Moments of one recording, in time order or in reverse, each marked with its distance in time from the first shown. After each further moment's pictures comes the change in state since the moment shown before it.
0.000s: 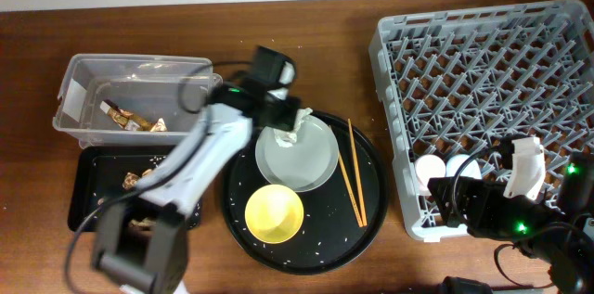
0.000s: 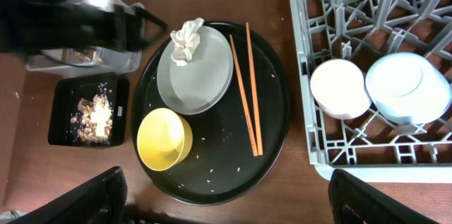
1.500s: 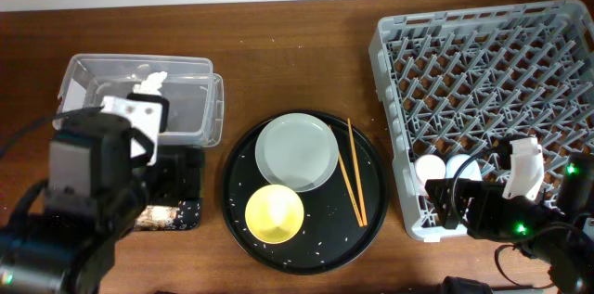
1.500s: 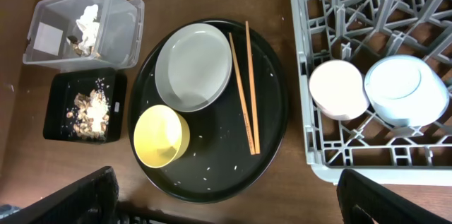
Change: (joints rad) left arm 0.222 -0.766 0.233 -0.732 -0.055 0.026; right arm 0.000 0.000 0.000 -0.006 0.000 -0.032
